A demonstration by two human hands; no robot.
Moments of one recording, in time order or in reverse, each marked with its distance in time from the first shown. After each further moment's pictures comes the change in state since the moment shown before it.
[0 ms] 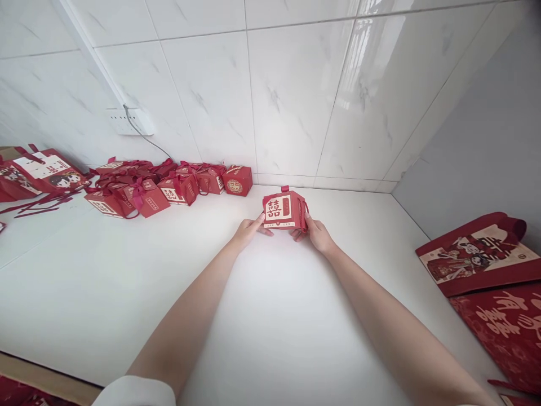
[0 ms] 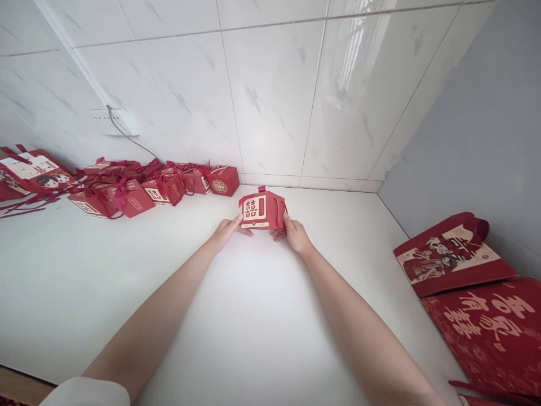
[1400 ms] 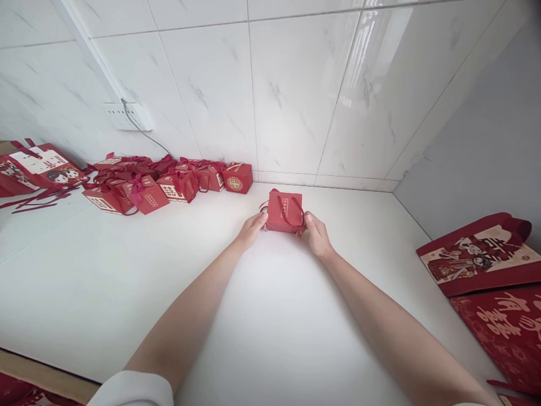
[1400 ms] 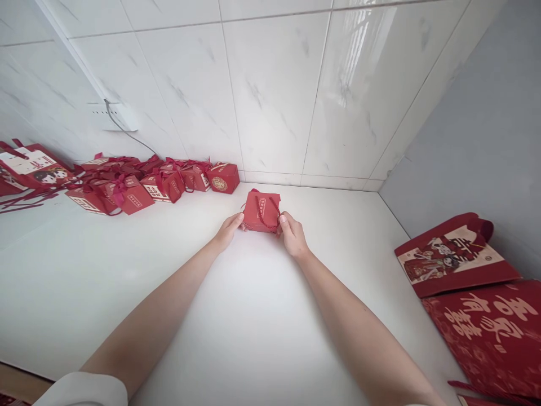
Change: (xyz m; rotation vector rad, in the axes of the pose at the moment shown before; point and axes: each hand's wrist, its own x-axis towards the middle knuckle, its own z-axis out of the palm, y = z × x) left_hand 0.006 -0.006 0.010 0.015 0.049 0.200; right_hand -0.021 -0.026 0.019 -0.108 0.154 -0.225
